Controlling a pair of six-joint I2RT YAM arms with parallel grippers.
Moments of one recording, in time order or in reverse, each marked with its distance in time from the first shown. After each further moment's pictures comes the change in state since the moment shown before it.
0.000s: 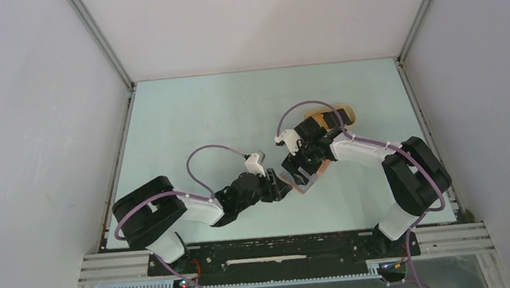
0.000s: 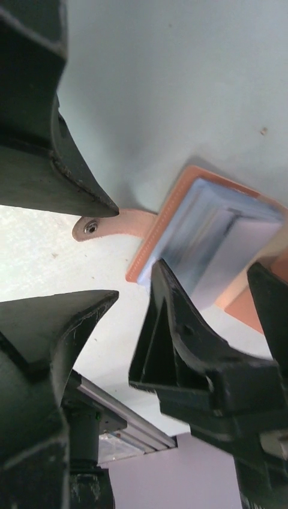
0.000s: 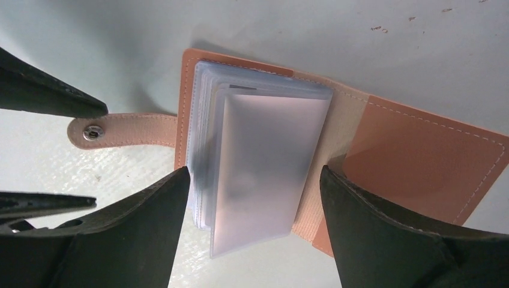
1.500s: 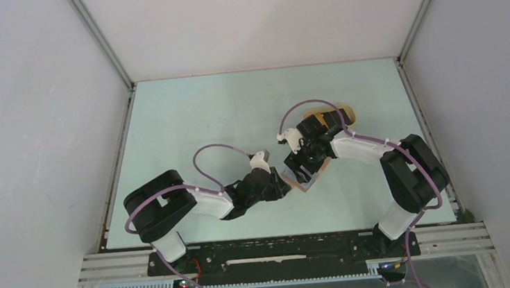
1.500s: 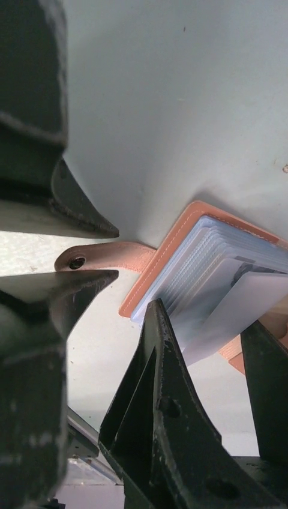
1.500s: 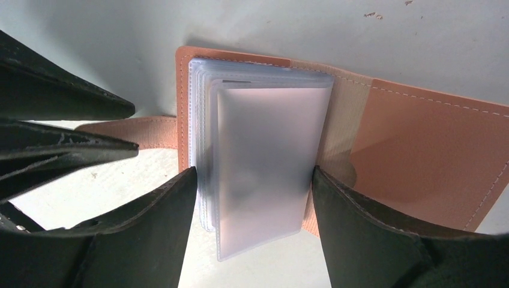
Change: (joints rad) left arm -0.010 0.087 0.126 -0.214 -0.062 -0.104; right arm -0.036 0.025 0.014 -0.024 -0.021 0.004
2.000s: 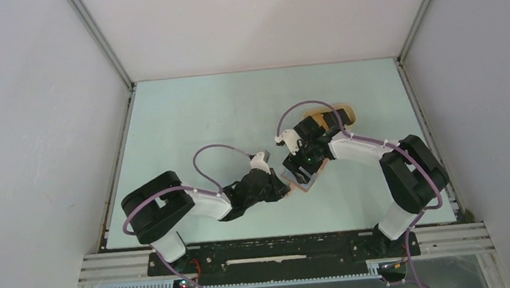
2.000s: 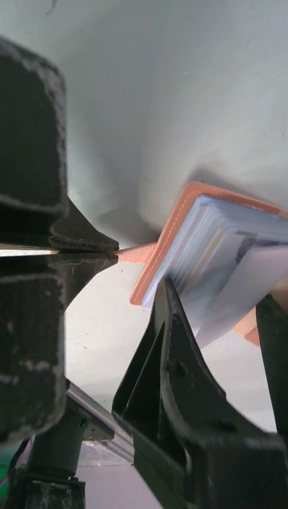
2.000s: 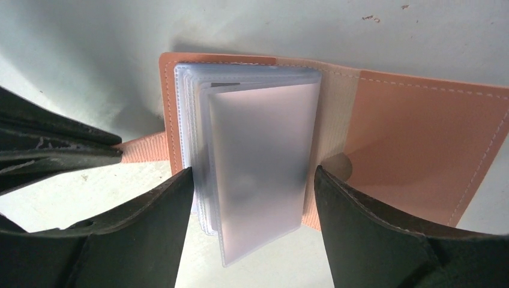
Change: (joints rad) left arm 0.001 -0.008 -0.017 0.031 0.047 0.003; right arm 0.026 0.000 0.005 -0.005 0.045 -0.011
